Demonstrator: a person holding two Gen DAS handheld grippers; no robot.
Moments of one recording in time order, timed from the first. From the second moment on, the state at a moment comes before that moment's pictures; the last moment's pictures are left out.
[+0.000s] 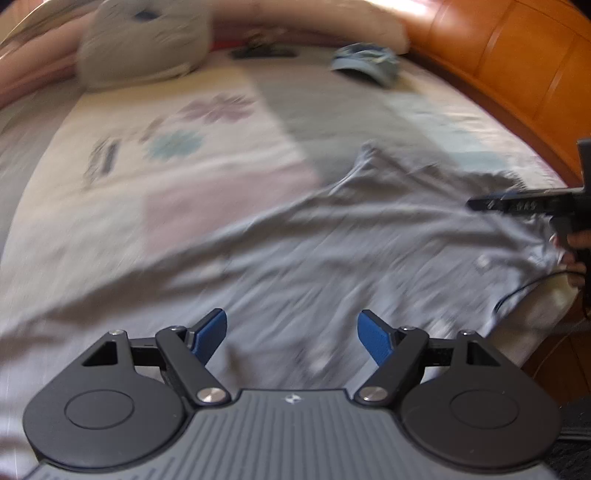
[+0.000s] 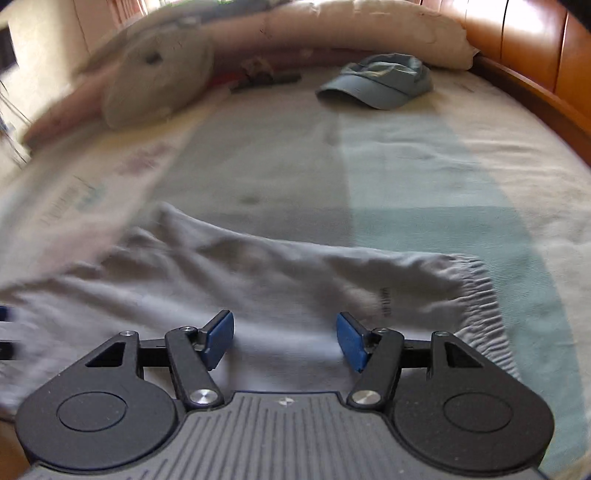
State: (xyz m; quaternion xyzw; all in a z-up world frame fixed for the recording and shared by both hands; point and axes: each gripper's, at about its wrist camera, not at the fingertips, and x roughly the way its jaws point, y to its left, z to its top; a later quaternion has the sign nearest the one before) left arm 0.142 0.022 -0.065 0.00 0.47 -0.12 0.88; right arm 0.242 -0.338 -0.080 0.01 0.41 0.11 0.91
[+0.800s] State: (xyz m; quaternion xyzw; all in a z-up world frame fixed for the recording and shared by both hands) left arm 0.051 0.062 -0.087 -0.03 0.34 -0.08 0.93; right arm 0.119 -0.251 -0.098 -0.05 0.33 0.16 0.93
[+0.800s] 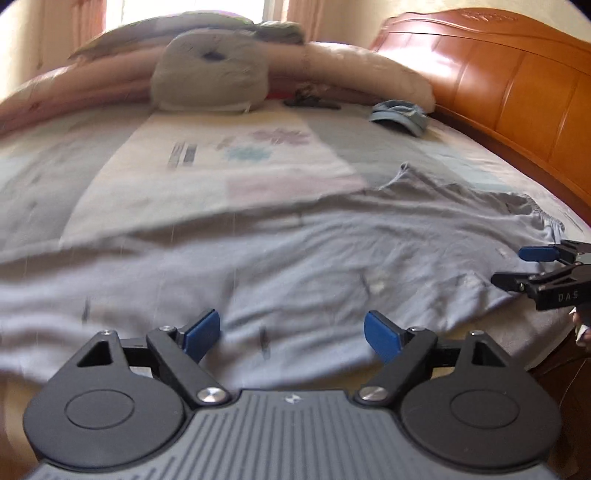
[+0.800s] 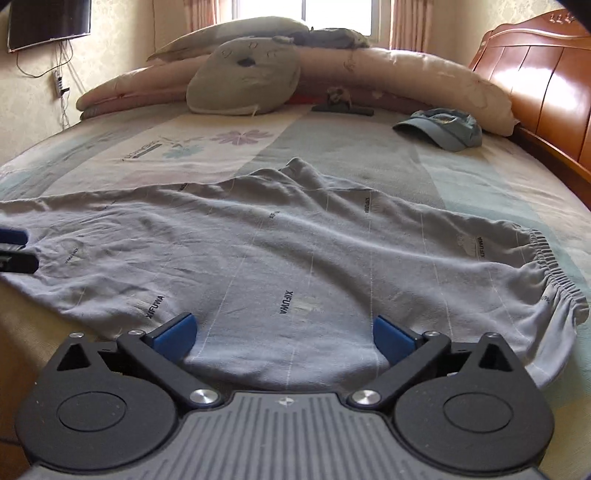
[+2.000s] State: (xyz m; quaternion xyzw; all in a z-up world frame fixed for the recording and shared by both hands) left arm 0.036 0.204 -0.071 -0.06 0.29 0.12 0.95; right arm 0.104 -0.246 -0.104 -0.04 0.30 0.14 0.94
